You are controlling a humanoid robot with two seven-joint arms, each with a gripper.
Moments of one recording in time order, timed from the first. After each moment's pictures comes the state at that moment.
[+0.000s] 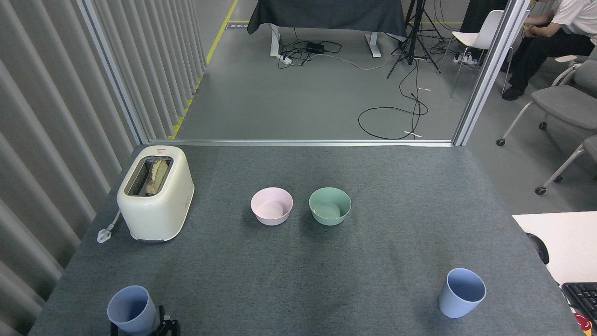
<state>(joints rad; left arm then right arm) 0.14 0.09 -0.11 -1.29 -1.26 0.44 0.41 0.45 0.06 0.03 -1.53 1.55 -0.09 -0.40</state>
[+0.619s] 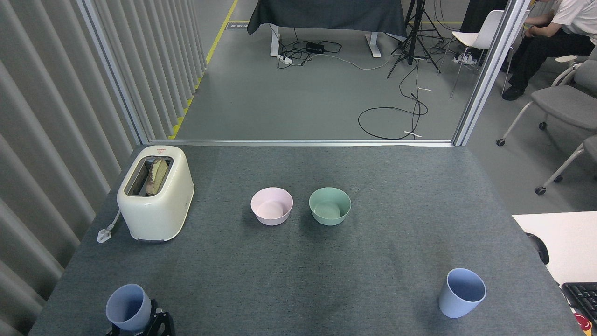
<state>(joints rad) 0.11 0.10 -0.10 -1.28 -1.18 0.40 0.41 0.46 0.05 0.03 -1.53 1.55 -0.09 -0.41</state>
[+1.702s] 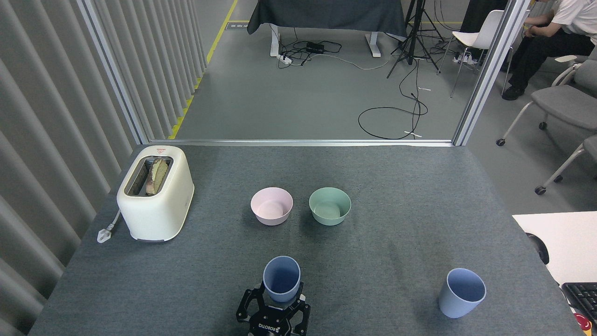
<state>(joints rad) -0.10 -0.06 -0.60 -1.14 -1.42 0.34 0.42 0.48 0.05 0.05 -1.53 1.55 -0.05 -0.41</state>
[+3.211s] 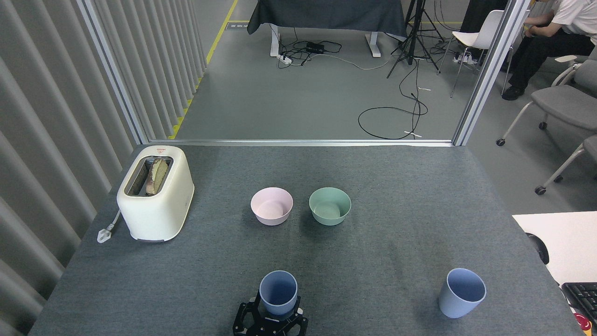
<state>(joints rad) -0.08 -0.06 -0.59 -1.08 -1.40 0.34 0.42 0.48 0.05 0.07 -1.52 1.54 -0.05 -0.43</state>
